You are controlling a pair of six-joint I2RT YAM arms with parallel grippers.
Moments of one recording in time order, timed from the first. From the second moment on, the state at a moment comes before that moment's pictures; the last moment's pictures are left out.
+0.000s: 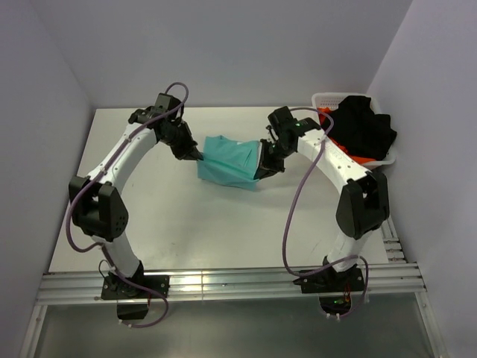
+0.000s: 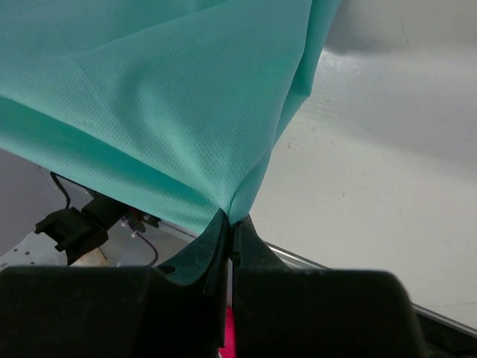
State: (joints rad) left arm -0.33 1.74 1.65 -0.97 0.30 -0.77; right arm 0.41 1.70 1.48 -0.99 -0.38 0.58
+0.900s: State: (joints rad) left arm 0.03 2.42 2.22 -0.79 0.45 -0.78; right arm 0.16 2.26 2.00 -0.96 -0.23 0.74
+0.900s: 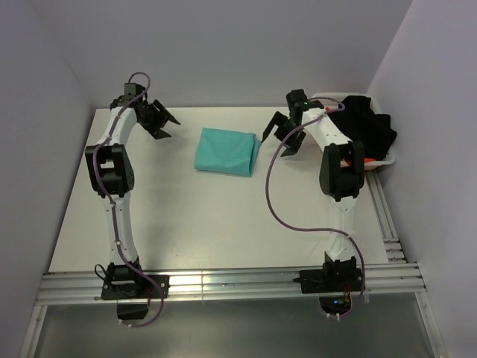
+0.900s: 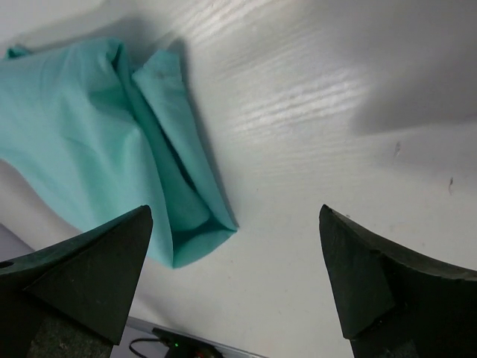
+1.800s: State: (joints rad) left arm -0.03 2.00 1.64 -0.69 0.37 -0.71; right arm 0.25 2.31 1.85 -0.61 -0.41 0.79
